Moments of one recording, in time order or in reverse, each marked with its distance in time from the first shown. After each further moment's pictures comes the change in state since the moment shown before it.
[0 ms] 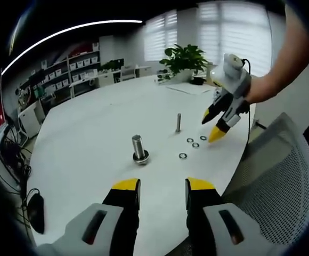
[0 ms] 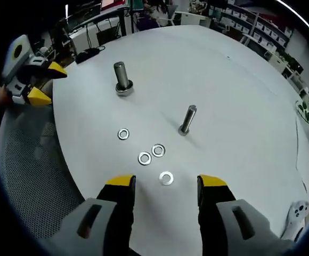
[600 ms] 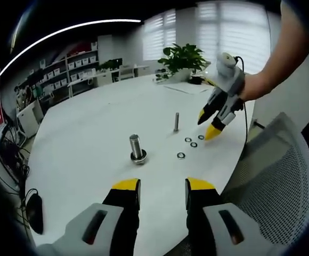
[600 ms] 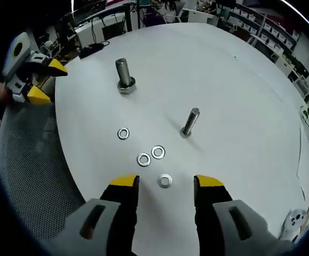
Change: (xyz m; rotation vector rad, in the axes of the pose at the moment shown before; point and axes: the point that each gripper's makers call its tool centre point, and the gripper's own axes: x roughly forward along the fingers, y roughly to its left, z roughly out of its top) left arm 0.002 -0.004 -0.002 -0.002 0.008 -0.013; right arm 0.003 0.000 -0.001 -0.040 0.033 0.025
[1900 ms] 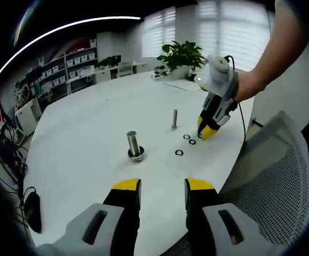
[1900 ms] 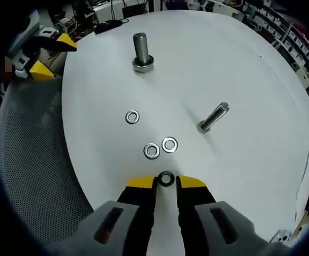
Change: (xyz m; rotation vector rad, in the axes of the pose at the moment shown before) left arm -0.001 0.001 -0.006 -0.003 0.023 -0.016; right arm 0.016 0.012 -0.007 -0.165 0.147 0.090
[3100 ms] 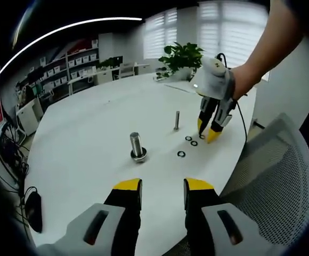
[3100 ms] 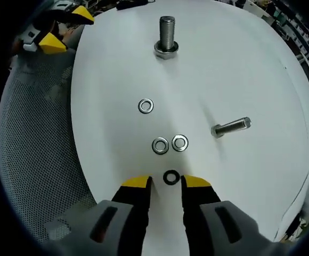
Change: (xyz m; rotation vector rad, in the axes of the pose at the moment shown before) left arm -0.003 0.002 0.003 -0.006 -0.015 0.011; right arm 0.000 0.005 -0.008 -0.172 0.129 0.057
